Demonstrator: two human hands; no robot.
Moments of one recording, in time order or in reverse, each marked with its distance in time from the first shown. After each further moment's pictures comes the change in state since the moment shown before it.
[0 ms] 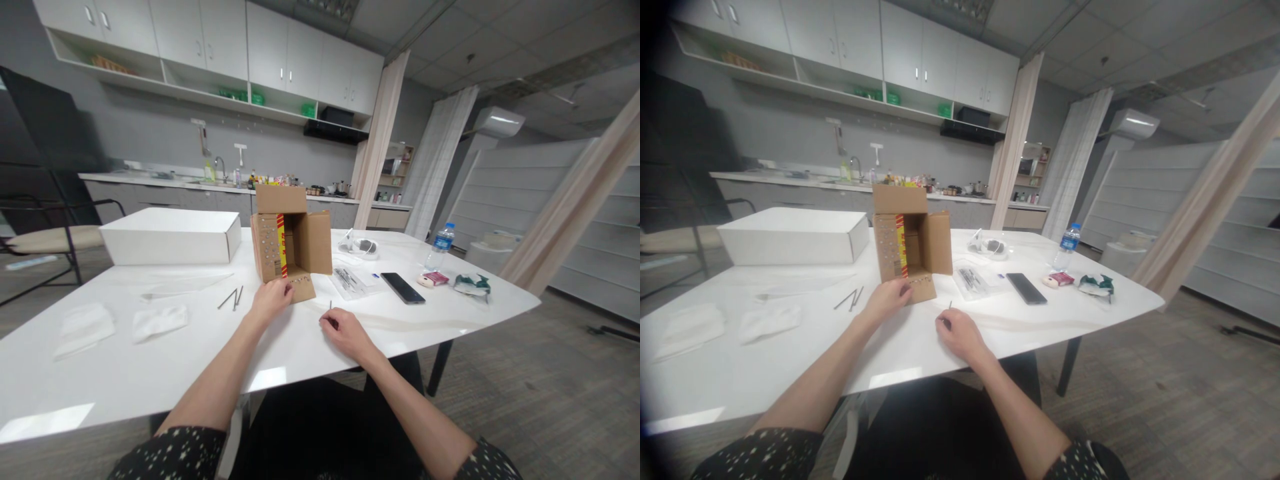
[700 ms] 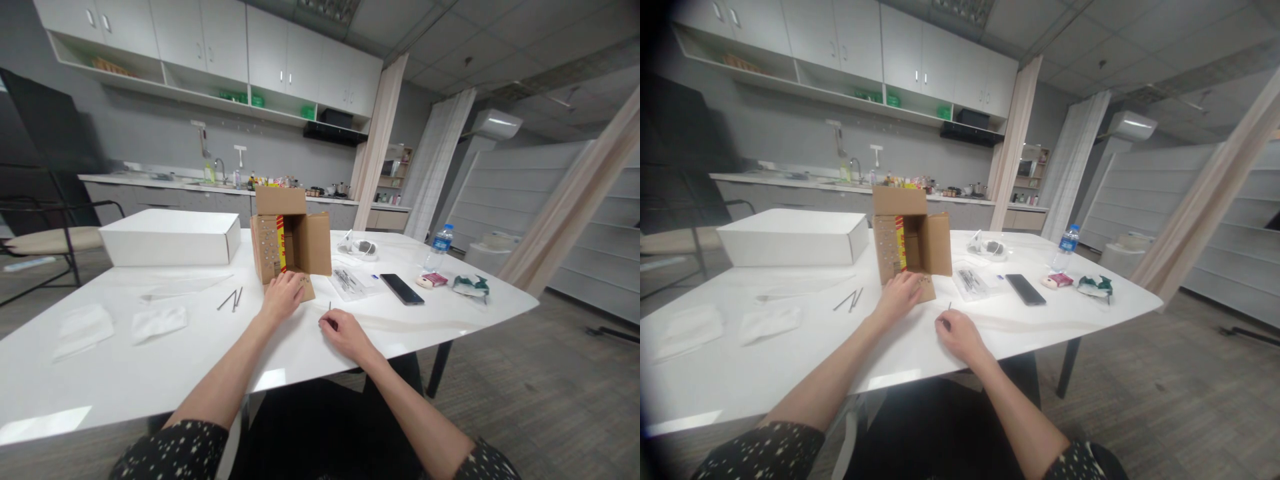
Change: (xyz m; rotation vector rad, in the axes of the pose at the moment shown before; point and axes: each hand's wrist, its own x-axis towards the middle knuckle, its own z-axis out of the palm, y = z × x) left_hand 0.002 0.017 0.014 0.035 0.165 0.155; right_hand 0.001 0.001 0.001 -0.002 -0.001 0.002
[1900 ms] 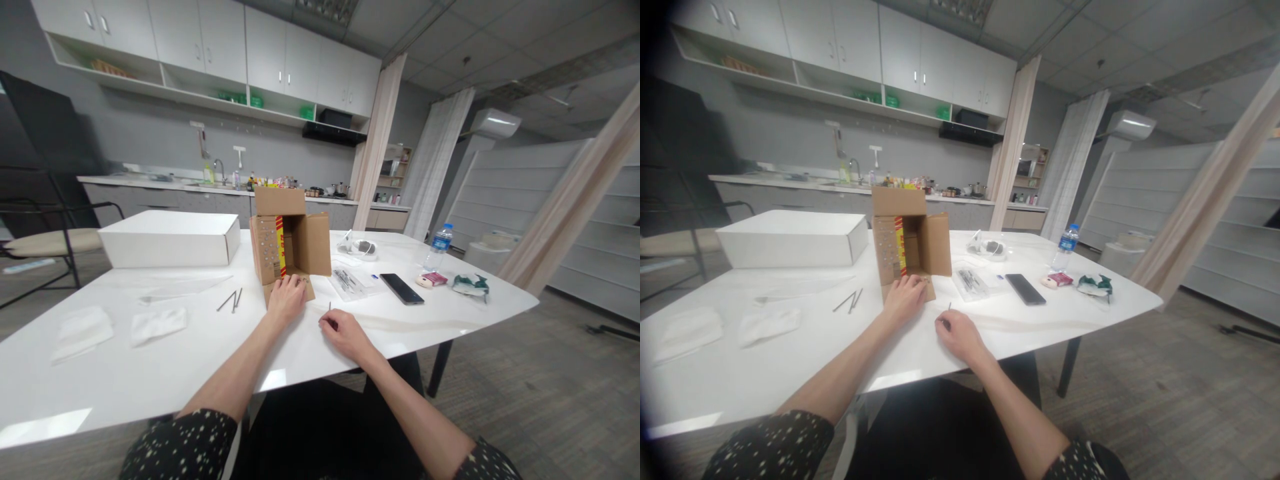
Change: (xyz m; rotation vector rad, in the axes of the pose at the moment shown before) left_hand 0.002 0.004 0.023 0.255 0.031 0.084; right_hand 0.000 0.002 0.001 0.015 0.008 -0.003
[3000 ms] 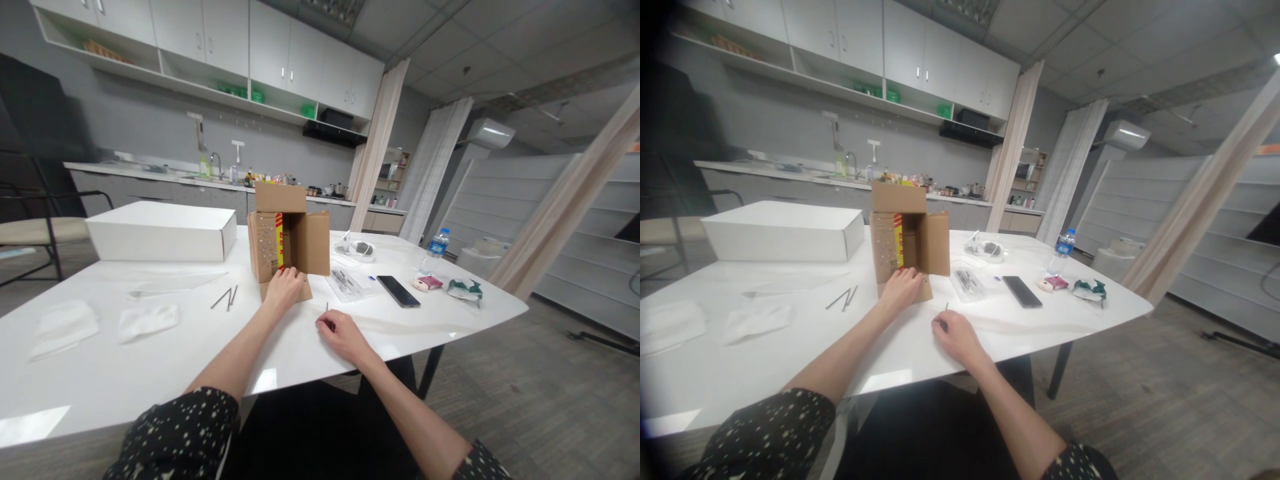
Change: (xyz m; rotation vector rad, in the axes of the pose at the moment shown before) left_hand 0.022 -0.009 0.003 0.092 0.005 0.074; right_hand 0.000 -0.004 -0.002 -0.016 -0.013 0.013
